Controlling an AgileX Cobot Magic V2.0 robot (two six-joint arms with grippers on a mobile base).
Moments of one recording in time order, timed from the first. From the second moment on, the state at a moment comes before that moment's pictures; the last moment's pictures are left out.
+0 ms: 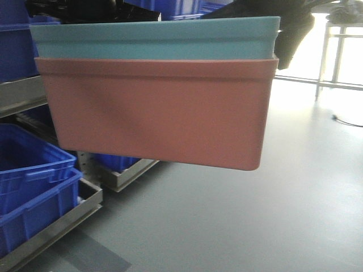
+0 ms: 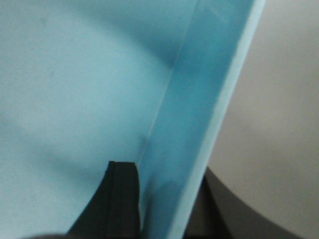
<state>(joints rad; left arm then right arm) -0.63 1.87 -1.70 0.29 1.03 -0.54 0.64 1.77 -1.56 -0.38 1.07 0.63</state>
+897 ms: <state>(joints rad) -0.63 1.87 -1.70 0.29 1.04 -0.54 0.64 1.77 -1.56 -0.38 1.06 0.63</state>
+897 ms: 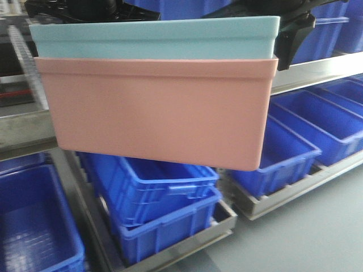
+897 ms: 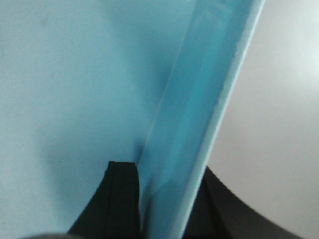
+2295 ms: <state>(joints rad) -0.63 1.87 -1.70 0.29 1.04 -0.54 0.64 1.77 -1.56 -0.38 1.06 0.63</state>
